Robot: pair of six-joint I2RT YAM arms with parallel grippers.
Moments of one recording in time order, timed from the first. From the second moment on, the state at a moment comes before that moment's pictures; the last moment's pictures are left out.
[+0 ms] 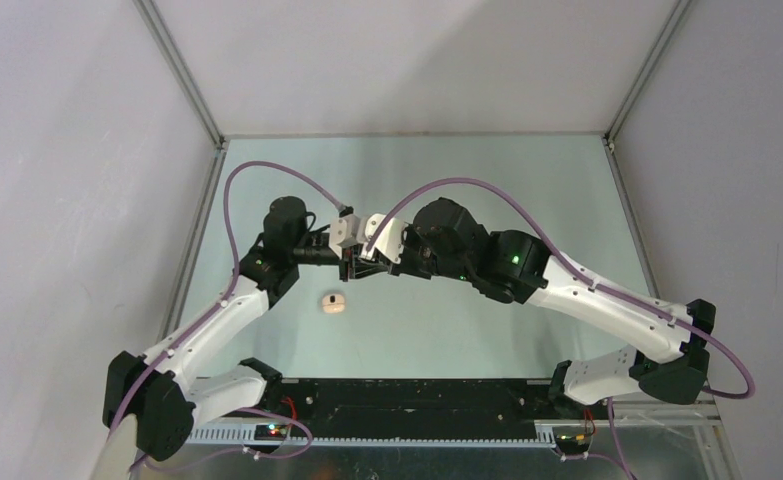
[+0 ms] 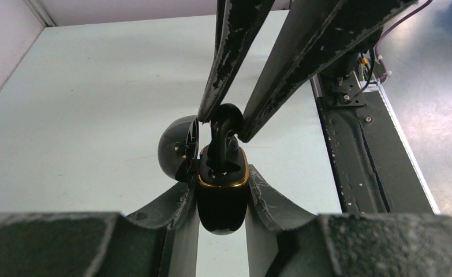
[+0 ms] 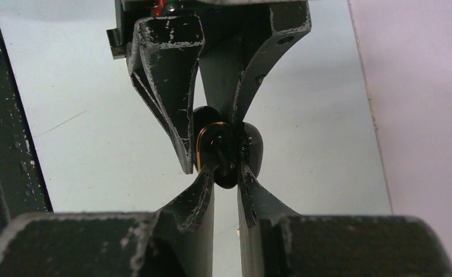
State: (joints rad) left arm -0.47 1.08 0.77 0.07 1.08 0.29; right arm 1.13 1.35 1.48 -0.67 0.10 -0.48
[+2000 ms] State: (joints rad) left arm -0.47 1.08 0.75 0.14 1.06 0.23; right arm 1.13 1.38 1.53 -0.66 0.13 -0.45
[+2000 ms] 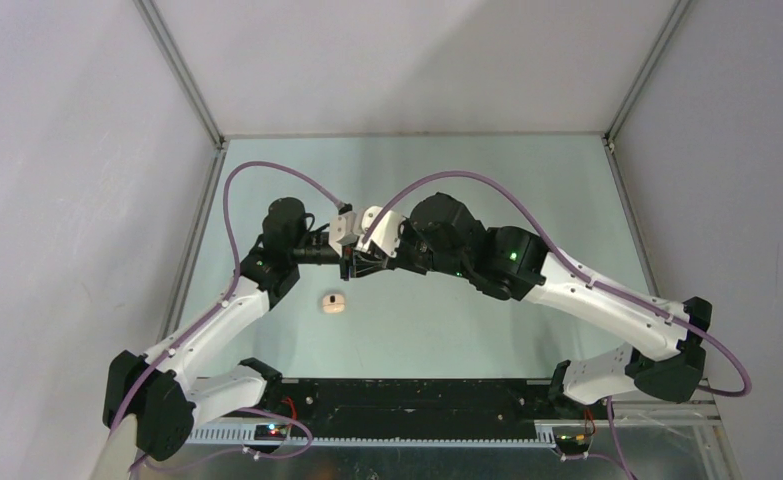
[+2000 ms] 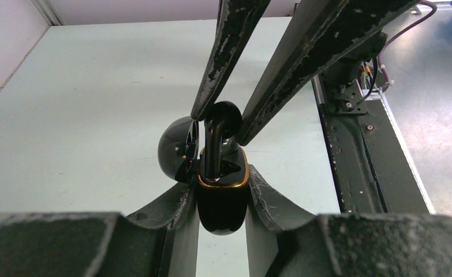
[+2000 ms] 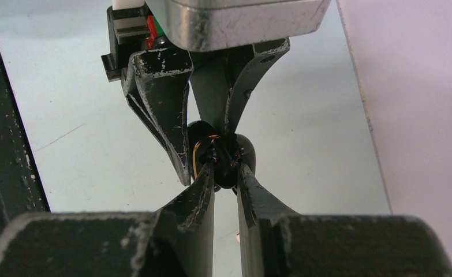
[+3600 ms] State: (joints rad) left arm -0.47 1.08 0.75 0.16 1.07 0.16; right arm 1.13 1.40 1.53 -0.66 0.12 -0.41
